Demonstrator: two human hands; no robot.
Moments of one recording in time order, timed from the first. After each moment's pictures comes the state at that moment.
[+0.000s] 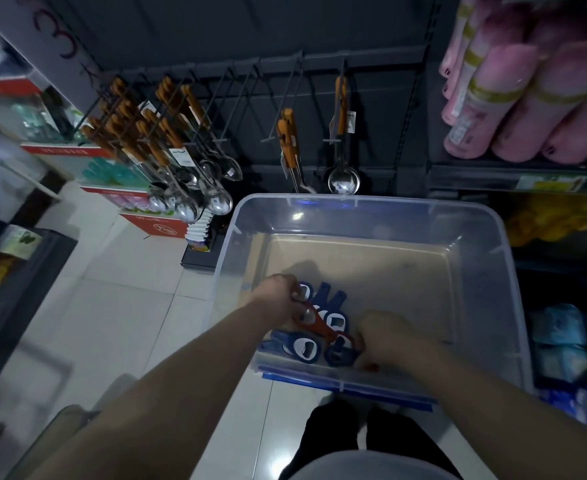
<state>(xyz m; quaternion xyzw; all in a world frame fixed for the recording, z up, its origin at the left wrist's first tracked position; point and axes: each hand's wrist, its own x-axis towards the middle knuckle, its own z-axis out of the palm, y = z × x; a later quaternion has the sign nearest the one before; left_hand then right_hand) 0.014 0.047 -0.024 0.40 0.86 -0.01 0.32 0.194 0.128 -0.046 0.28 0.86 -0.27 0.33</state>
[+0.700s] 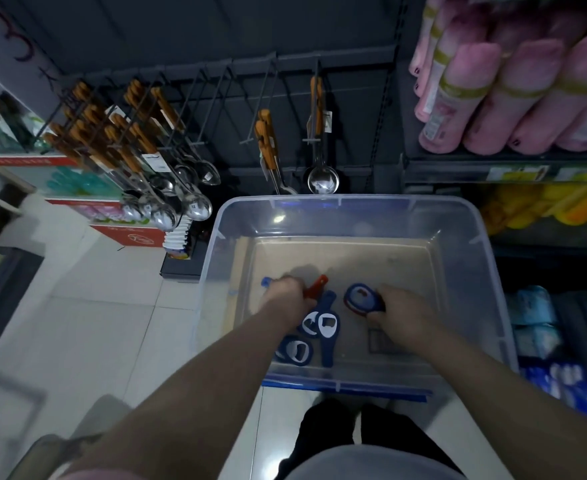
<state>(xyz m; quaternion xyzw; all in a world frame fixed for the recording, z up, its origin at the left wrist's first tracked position) 0.033 0.068 -0.054 0.43 0.85 -0.02 0.31 0.223 0.148 -0.039 0.46 0.82 -0.31 0.13</state>
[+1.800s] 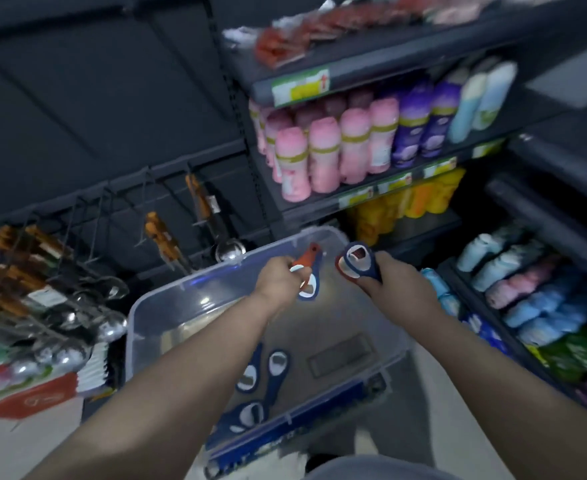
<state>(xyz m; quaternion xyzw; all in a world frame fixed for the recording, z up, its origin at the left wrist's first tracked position) 0.116 0.162 0.038 0.51 0.74 0.21 0.38 0.315 0.138 0.057 0.65 0.71 -0.22 -0.16</state>
